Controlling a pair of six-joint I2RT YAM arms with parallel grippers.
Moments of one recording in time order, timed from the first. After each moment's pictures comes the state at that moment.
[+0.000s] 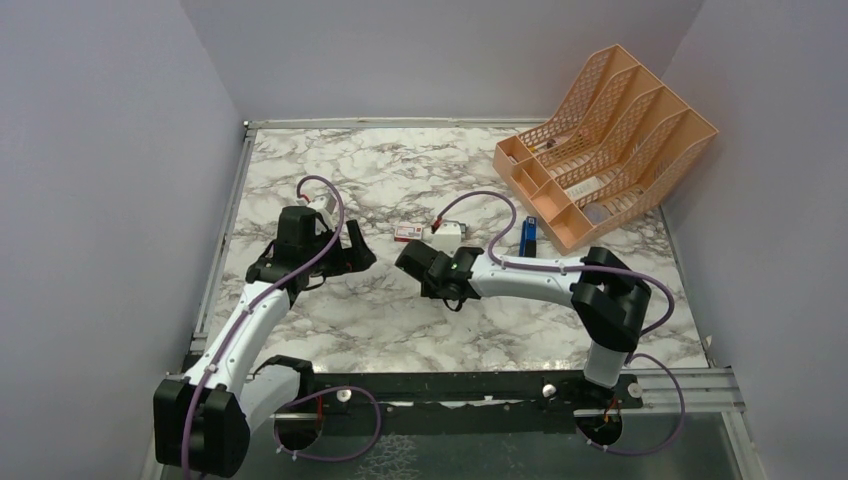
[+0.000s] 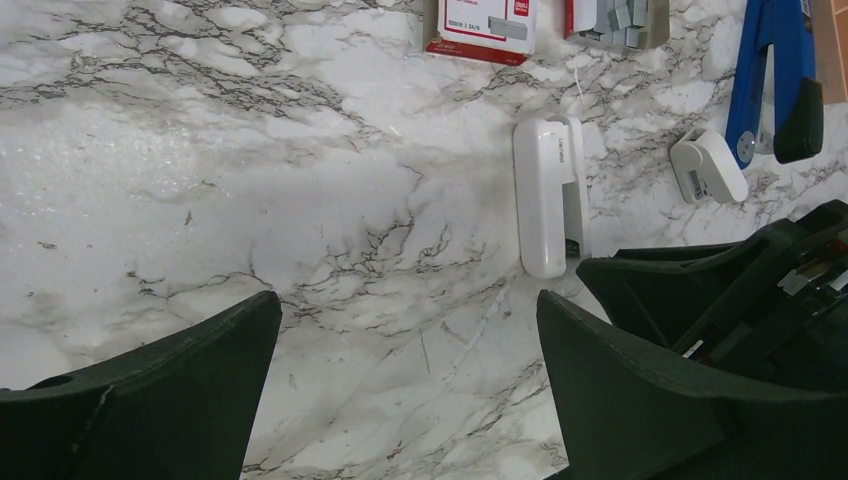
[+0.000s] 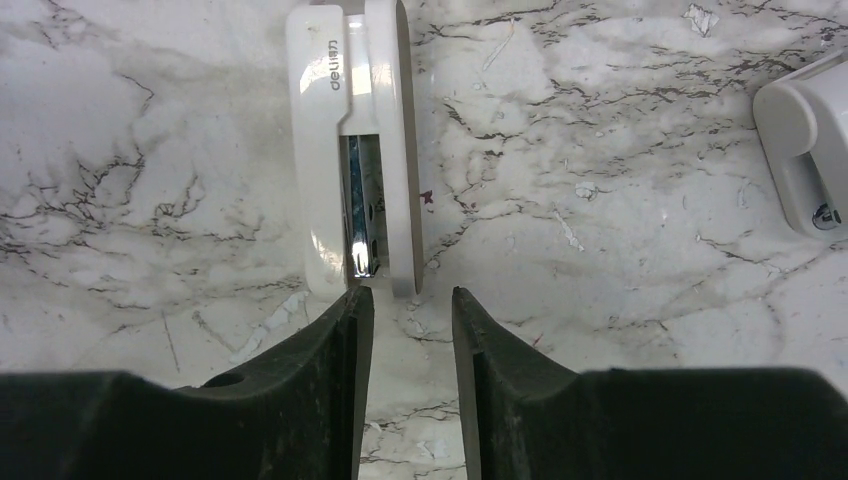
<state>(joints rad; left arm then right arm) -0.20 0.99 0.67 -0.42 0.29 -0.38 1.09 1.80 1.22 -0.57 0.50 0.98</state>
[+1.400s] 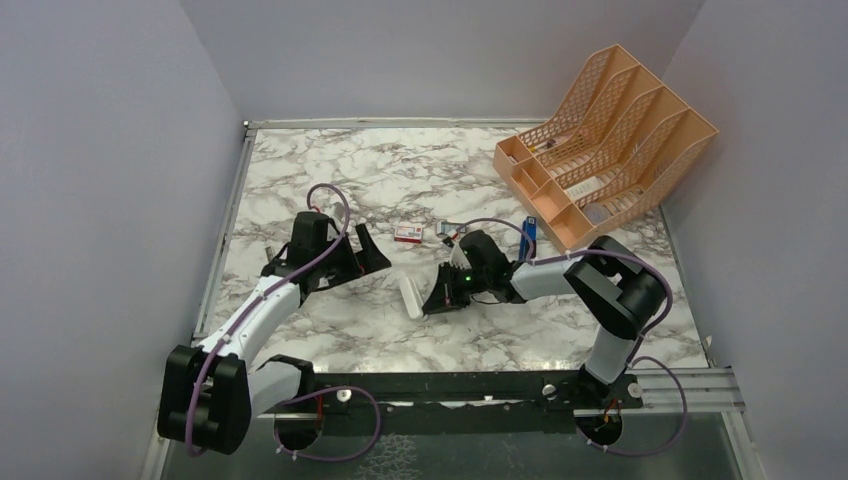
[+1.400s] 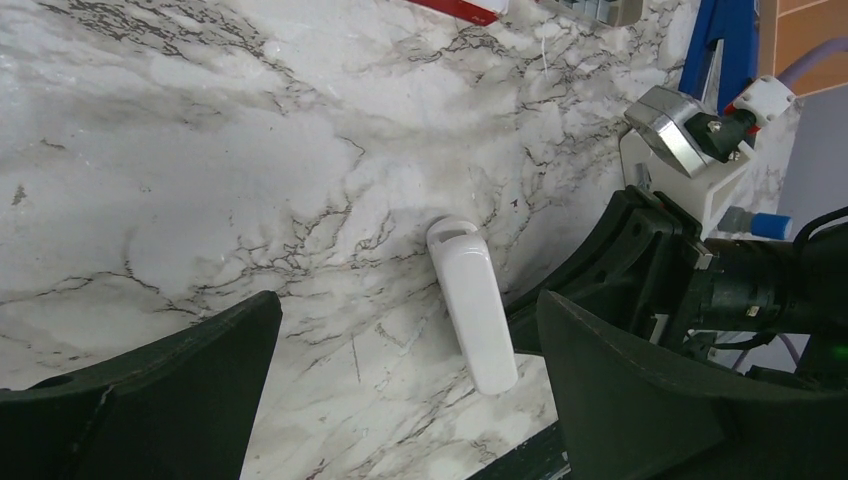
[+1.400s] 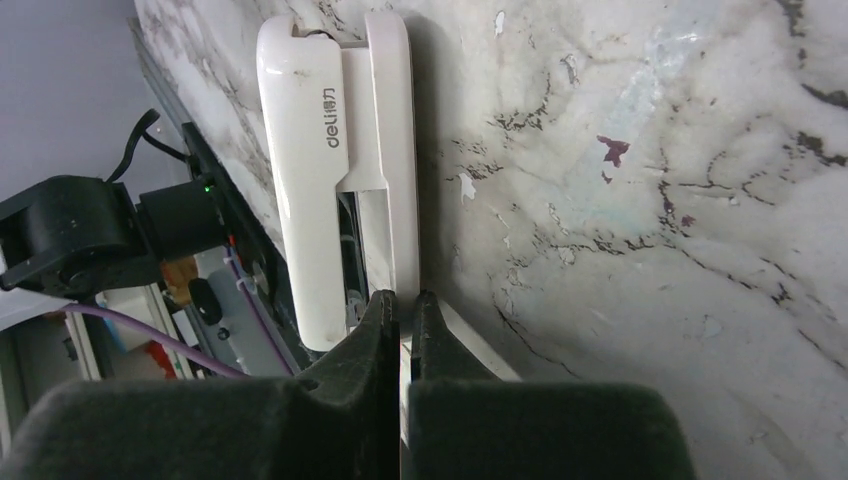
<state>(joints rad) -0.23 1.10 0.59 -0.27 0.39 -0.58 0.79 1.77 0.71 0.30 -0.56 0.81</state>
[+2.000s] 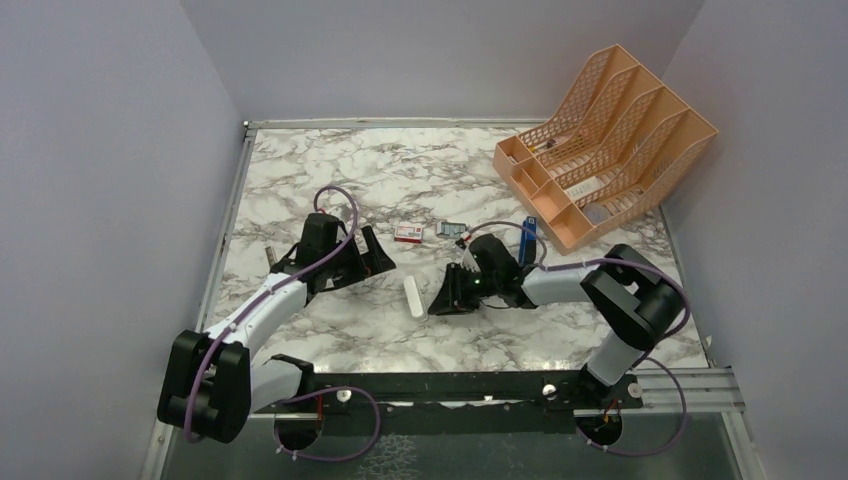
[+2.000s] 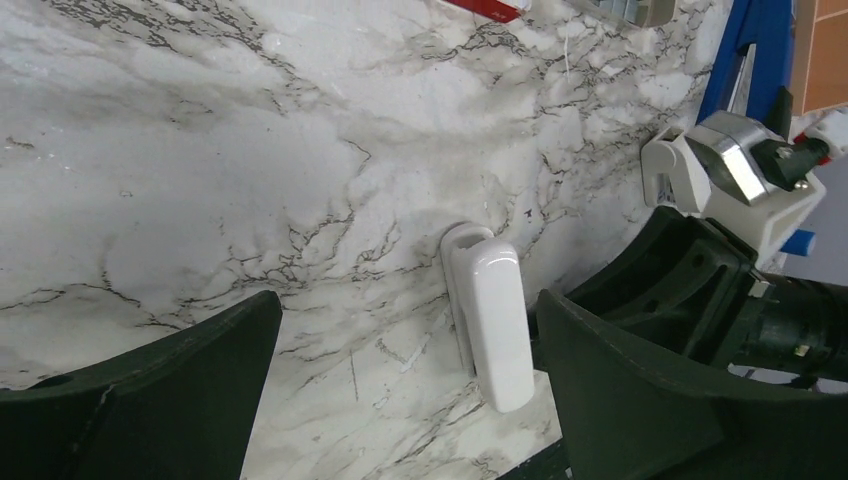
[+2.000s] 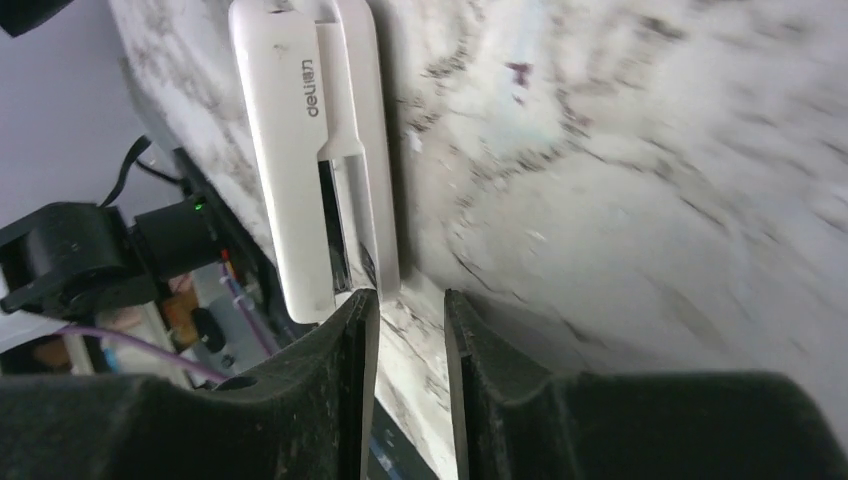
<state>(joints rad) -0.29 1.16 0.57 -0.20 0.34 -0.63 0.76 1.72 0.65 0.31 -0.52 0.87</state>
